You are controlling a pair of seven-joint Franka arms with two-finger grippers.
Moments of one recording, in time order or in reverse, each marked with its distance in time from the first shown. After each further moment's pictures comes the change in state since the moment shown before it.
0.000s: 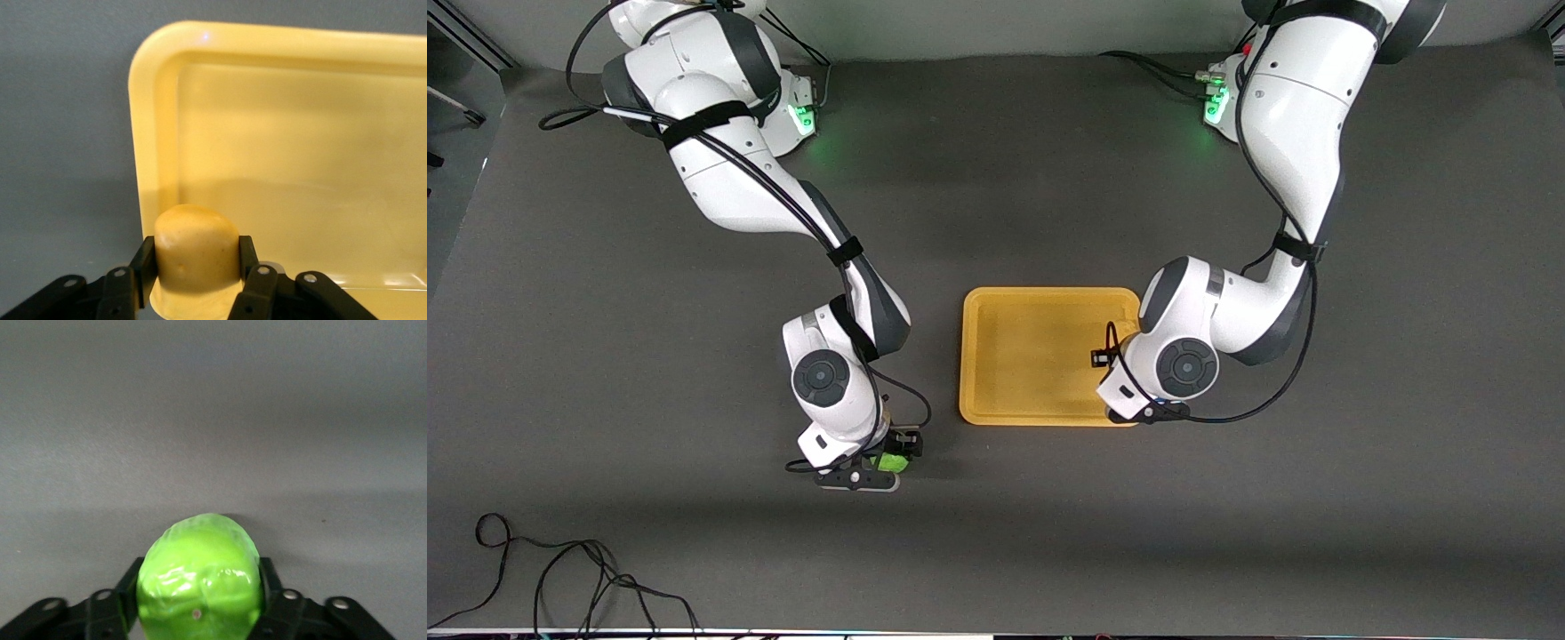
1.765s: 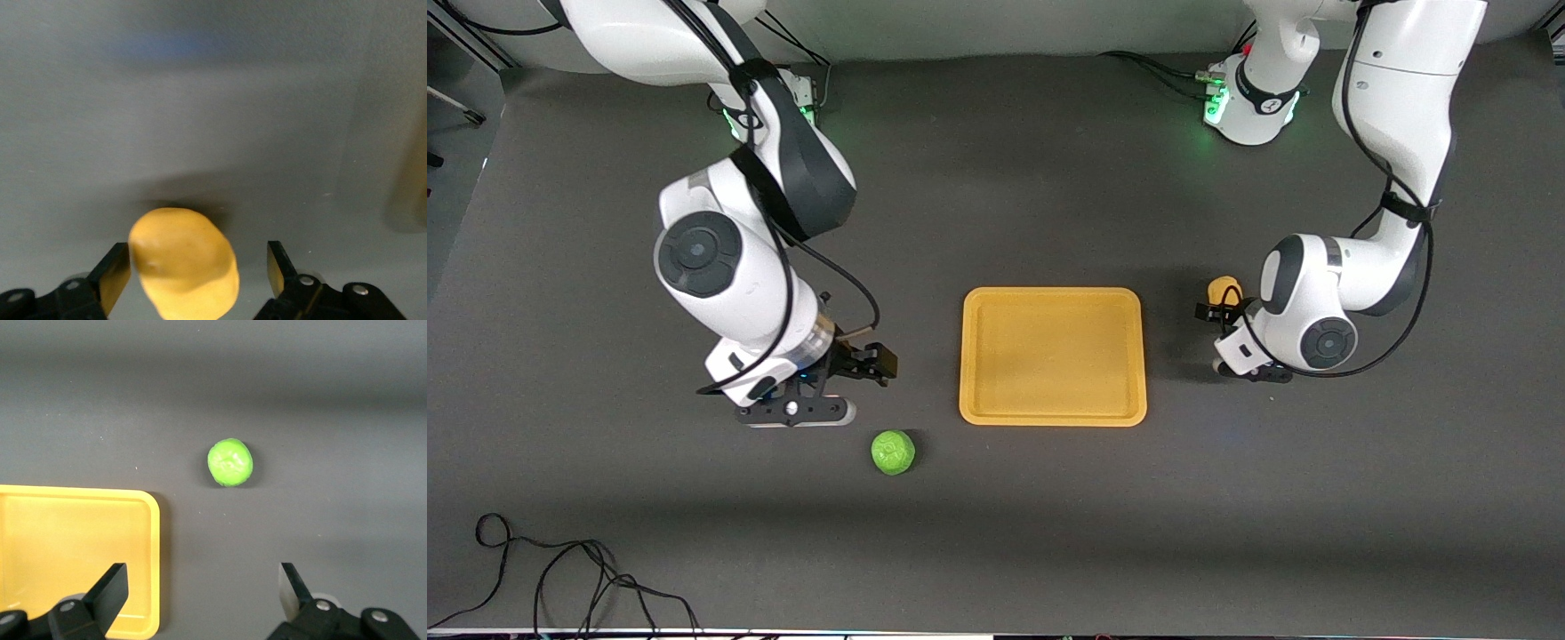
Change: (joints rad) left arm 0.213 -0.224 0.055 -0.514 0.017 0.103 0.425; right arm 0.009 -0.383 0.035 0.024 0.069 -0.479 -0.068
